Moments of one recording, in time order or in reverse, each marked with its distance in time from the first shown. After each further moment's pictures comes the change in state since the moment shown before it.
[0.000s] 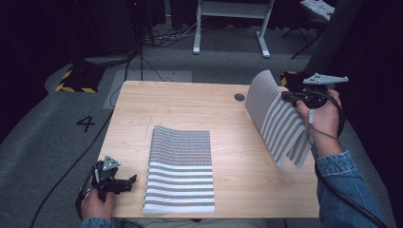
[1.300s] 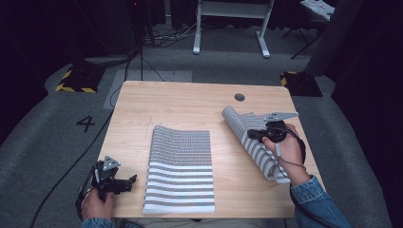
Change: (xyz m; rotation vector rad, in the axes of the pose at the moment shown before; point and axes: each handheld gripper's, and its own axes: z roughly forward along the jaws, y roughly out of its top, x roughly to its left) left arm 0.000 0.000 0.000 0.001 -0.002 -0.001; right arm 0.077 -0.091 0.072 0.149 0.277 0.021
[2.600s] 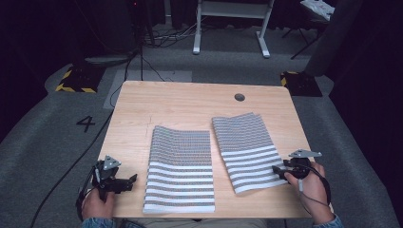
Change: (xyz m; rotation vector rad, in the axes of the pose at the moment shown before) left arm -0.001 0.001 0.001 0.000 0.014 -0.011; right arm -0.021 -0.139 -0.035 0.143 -0.281 0.146
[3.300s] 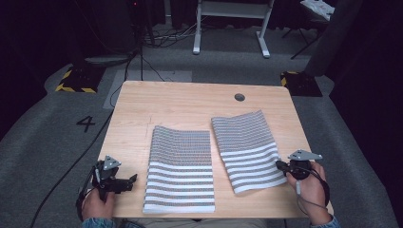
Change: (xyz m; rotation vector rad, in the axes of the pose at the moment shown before) left arm 0.000 0.000 0.000 0.002 0.002 0.002; right arm 0.018 0.008 -0.019 -0.074 -0.017 -0.100
